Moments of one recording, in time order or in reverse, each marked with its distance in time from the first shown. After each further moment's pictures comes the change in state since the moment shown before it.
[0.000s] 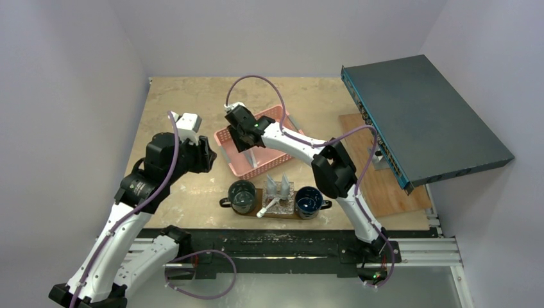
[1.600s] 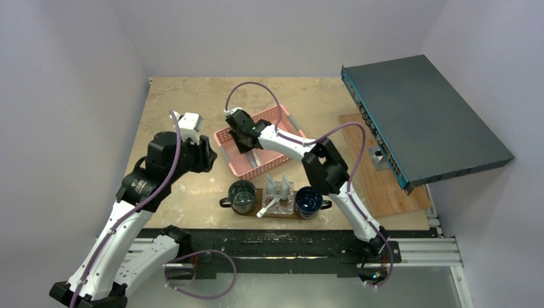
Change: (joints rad) left arm 0.000 0.014 0.000 0.000 0.004 0.001; right arm -0.019 0.124 0.054 0.063 -0.054 -0.024
